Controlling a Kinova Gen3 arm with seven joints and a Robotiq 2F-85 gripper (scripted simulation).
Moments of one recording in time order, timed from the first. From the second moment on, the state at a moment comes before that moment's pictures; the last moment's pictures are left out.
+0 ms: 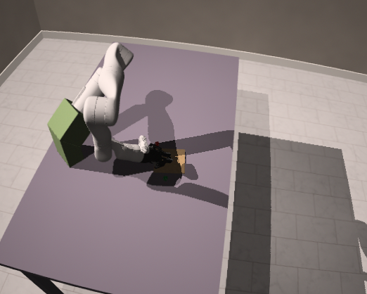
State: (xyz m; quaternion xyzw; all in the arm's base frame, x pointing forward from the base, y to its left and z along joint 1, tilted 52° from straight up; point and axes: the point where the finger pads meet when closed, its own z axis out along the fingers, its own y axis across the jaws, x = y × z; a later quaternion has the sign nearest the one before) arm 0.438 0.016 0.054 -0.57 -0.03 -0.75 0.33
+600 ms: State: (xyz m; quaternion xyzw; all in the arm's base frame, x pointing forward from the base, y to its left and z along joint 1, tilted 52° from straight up) arm 0.399 -0.001 0.038 -0.57 -0.03 -0.75 0.33
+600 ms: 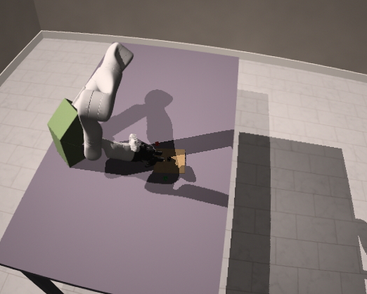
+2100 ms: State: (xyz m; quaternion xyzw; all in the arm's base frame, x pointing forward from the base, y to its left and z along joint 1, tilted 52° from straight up) arm 0.364 -0.039 0.070 -0.59 -0.04 -0.73 0.35
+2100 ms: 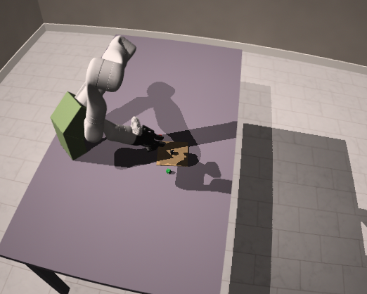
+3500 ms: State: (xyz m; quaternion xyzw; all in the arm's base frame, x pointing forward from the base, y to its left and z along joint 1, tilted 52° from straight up) arm 0.380 -0.056 0.124 -0.87 -0.18 -0.35 0.29
